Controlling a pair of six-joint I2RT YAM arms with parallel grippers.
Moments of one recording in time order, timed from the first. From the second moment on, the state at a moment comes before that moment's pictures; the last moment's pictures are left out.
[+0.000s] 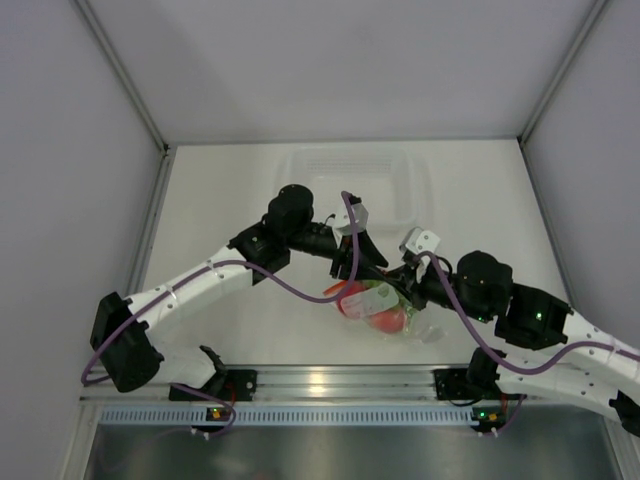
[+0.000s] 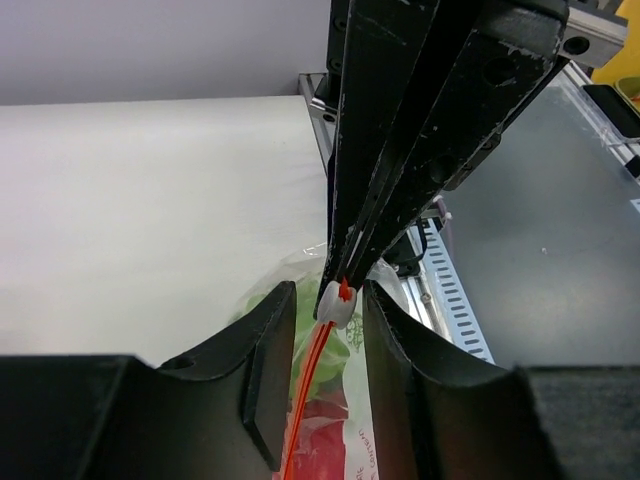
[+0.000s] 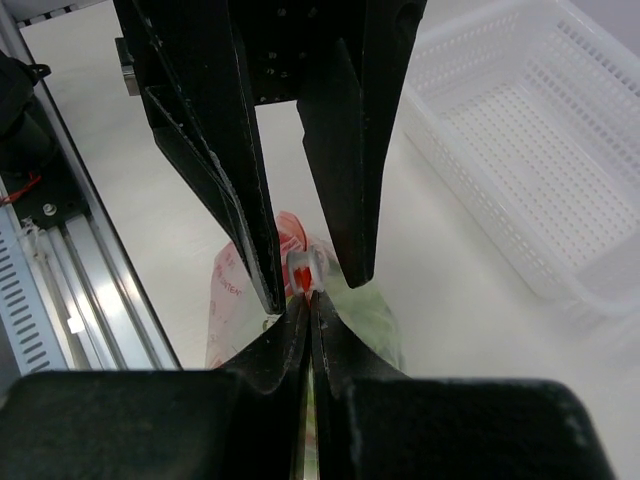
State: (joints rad) left arm -0.84 1.35 1.13 0.05 0.97 0.03; right arm 1.08 0.68 0.89 -0.50 0.10 -0.05
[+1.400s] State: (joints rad) left arm -0.84 1.34 1.12 0.05 0.94 0.02; right arm 1.08 0.67 0.89 -0.50 0.13 -0.04
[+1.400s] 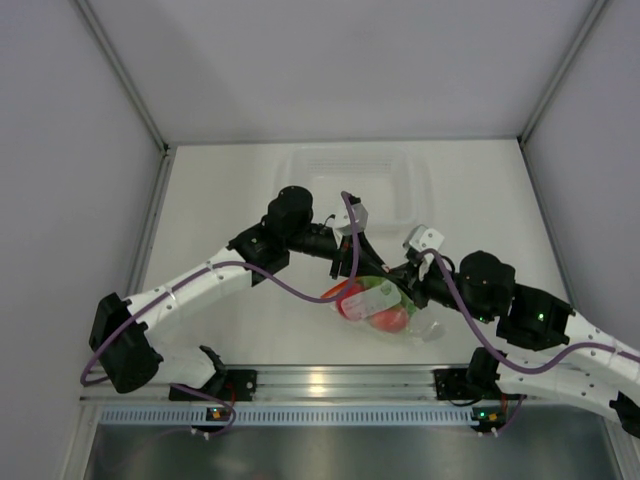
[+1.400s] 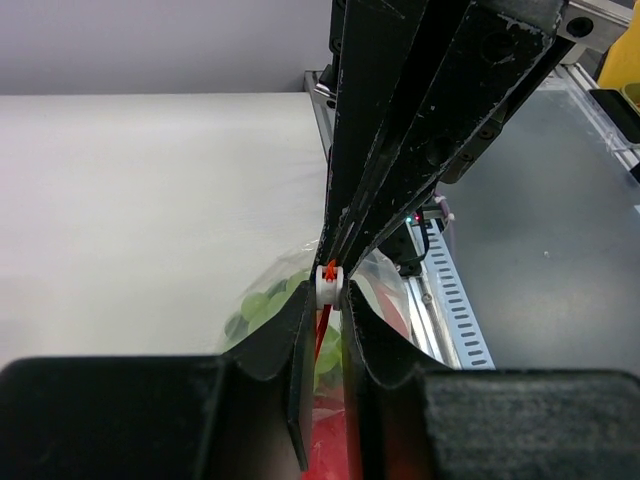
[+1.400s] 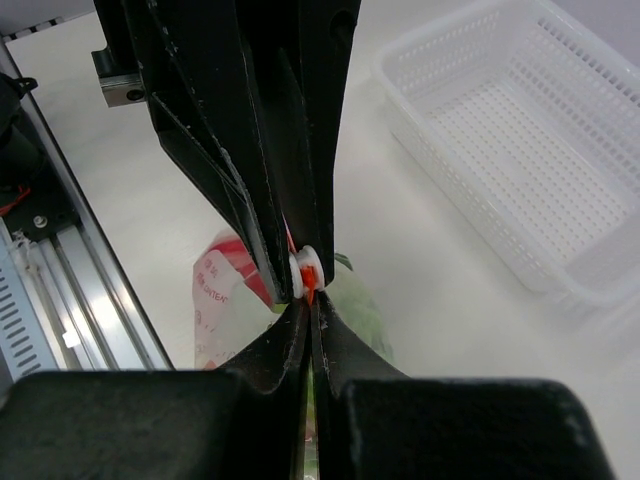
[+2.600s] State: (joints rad) left arm -0.73 1.21 0.76 0.11 0.65 -0.02; right arm 1.08 0.48 0.89 -0.60 0.36 0.03
